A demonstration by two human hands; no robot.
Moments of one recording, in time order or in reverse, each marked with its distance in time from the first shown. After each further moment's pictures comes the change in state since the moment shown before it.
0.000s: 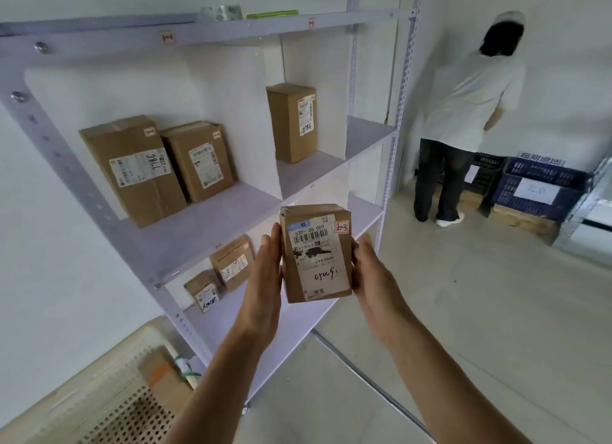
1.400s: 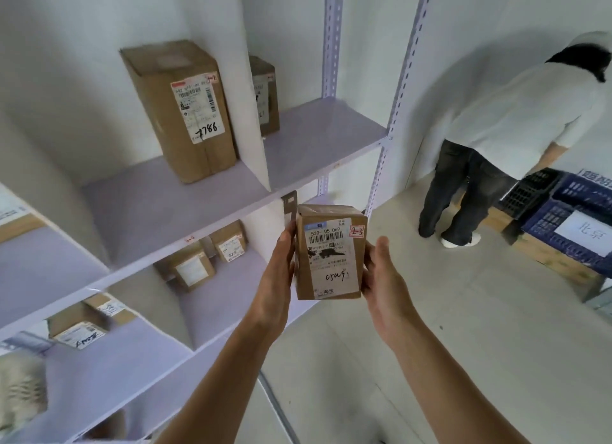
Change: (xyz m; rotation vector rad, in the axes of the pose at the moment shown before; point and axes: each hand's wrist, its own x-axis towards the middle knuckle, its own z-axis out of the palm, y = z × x) left_hand 0.423 -0.157 0.258 -0.088 0.145 -0.154; right_hand 0.417 -0.061 -0.314 0.006 -0.032 0.127
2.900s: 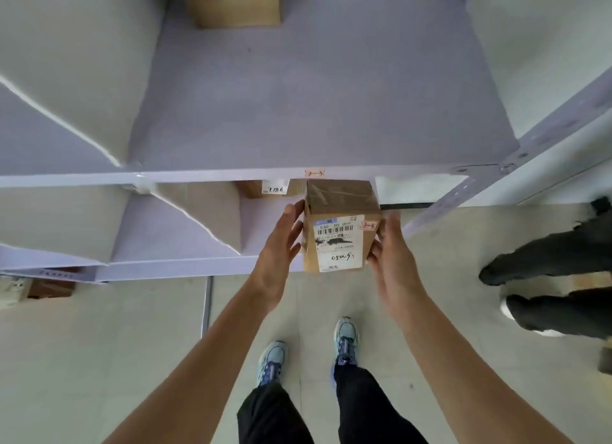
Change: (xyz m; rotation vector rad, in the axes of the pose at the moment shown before) left_hand 0.322 -0.193 0.084 -0.185 0.626 -0.245; right_hand 0.439 0.024 -0.125 -0.221 -0.371 0.387
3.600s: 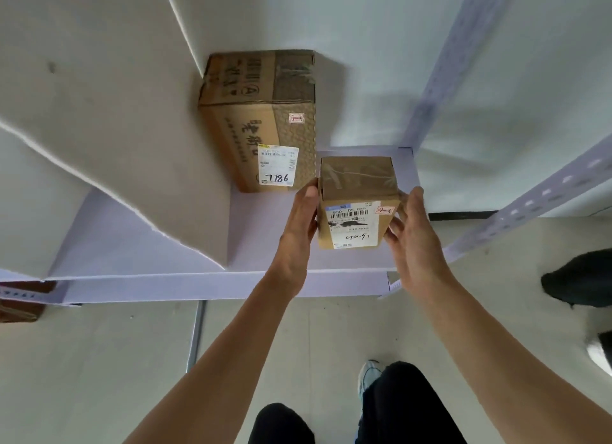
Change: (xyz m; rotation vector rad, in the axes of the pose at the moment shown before) left_hand 0.156 -0.158 -0.030 0.029 0.034 0.174; right_hand 0.186 0.113 -0.017 0.008 -0.145 -0.245
